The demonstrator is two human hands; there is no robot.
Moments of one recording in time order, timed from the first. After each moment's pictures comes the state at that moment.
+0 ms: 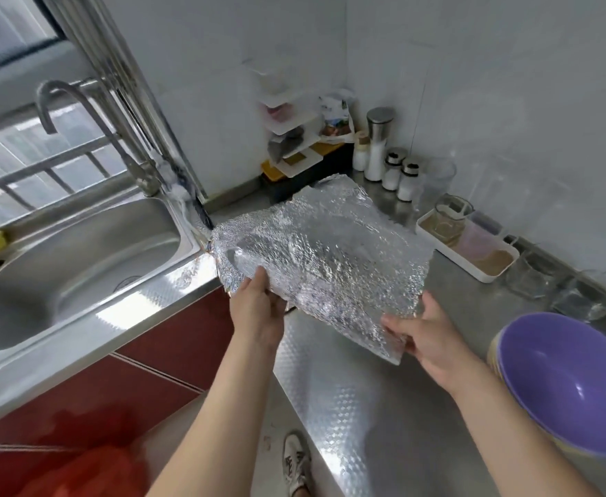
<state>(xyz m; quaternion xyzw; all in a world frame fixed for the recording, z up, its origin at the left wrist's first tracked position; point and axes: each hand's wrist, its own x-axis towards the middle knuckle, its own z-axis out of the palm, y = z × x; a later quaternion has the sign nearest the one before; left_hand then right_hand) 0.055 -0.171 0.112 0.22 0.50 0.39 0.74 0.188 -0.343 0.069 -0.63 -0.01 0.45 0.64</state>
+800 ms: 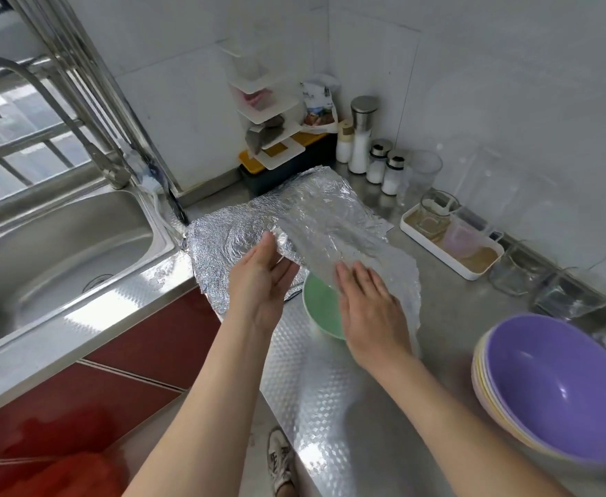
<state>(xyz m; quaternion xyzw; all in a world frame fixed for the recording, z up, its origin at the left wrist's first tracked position) 0.098 -0.157 0.113 0.31 0.45 0.33 0.77 0.174 -0.297 0.059 -0.87 -0.43 0.10 0.20</state>
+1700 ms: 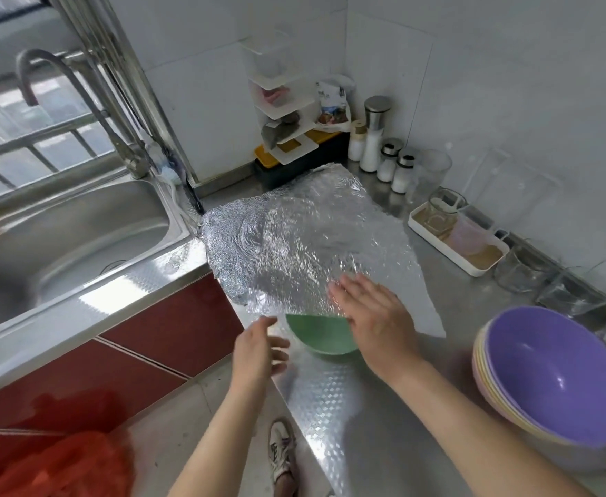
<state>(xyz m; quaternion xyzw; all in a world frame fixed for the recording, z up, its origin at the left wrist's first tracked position) 0.002 -0.213 0.043 0.45 0.56 0.18 0.67 0.163 -0.324 0.043 -0.78 -0.57 -0.10 0.22</state>
